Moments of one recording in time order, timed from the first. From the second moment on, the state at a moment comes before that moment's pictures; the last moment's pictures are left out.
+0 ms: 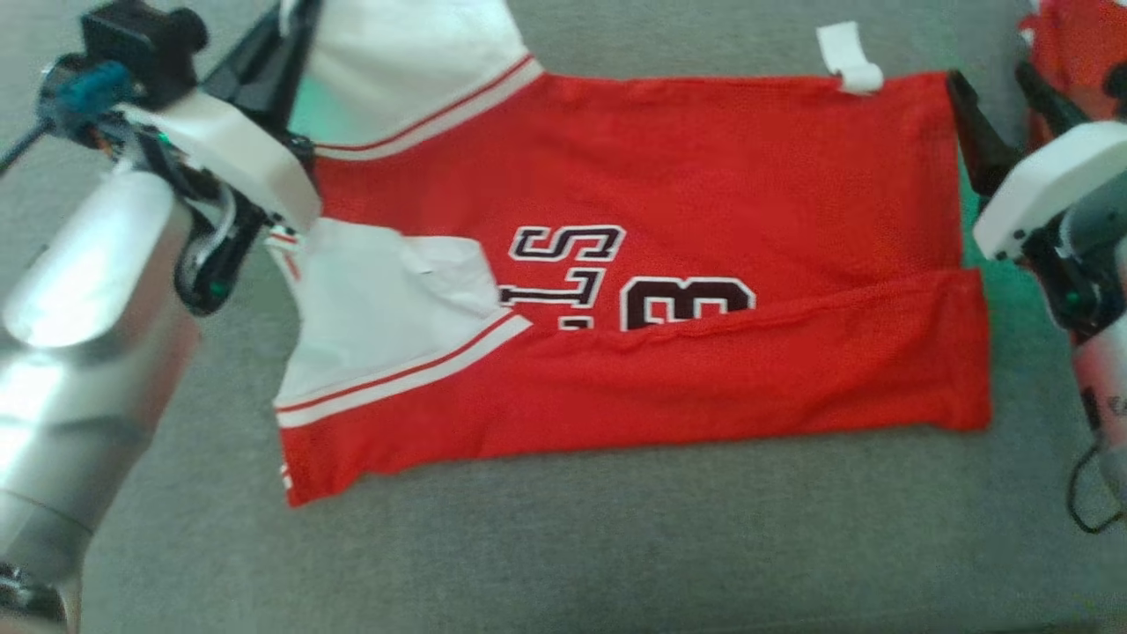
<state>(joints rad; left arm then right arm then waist) -1.00 0.44 -0.78 0.60 -0.75 -0.13 -0.06 -0.71 -0.37 0.23 0.59 0.48 0.13 0.17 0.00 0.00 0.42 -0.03</state>
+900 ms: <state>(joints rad) -0.92 0.50 -0.80 0.37 -0.76 -0.02 0.00 -0.92 -0.46 0.47 0.83 0.67 0.13 0.19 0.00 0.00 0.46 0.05</state>
